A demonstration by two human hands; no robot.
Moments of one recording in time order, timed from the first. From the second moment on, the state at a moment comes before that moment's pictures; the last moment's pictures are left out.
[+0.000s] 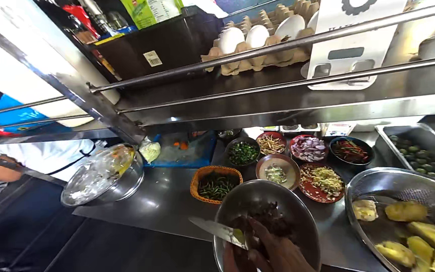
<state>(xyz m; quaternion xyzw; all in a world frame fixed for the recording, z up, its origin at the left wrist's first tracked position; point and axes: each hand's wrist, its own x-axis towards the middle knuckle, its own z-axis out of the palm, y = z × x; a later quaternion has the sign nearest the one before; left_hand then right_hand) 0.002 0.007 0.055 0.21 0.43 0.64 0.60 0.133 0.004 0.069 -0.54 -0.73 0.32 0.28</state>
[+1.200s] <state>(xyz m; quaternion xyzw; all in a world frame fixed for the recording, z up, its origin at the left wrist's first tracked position) -0.031 0.009 0.022 0.37 0.38 0.56 0.64 0.168 0.019 0.039 -0.42 -0.40 0.74 0.34</state>
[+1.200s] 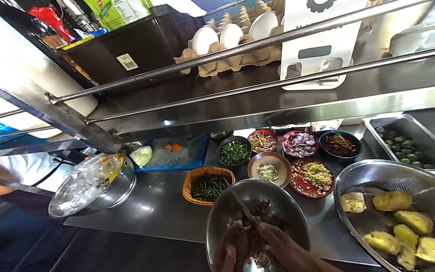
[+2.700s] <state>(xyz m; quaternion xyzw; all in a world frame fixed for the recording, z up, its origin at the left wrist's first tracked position) 0.019 0.019 0.042 0.16 0.56 0.58 0.56 0.153 0.008 0.048 -0.54 -0.74 0.35 0.17</state>
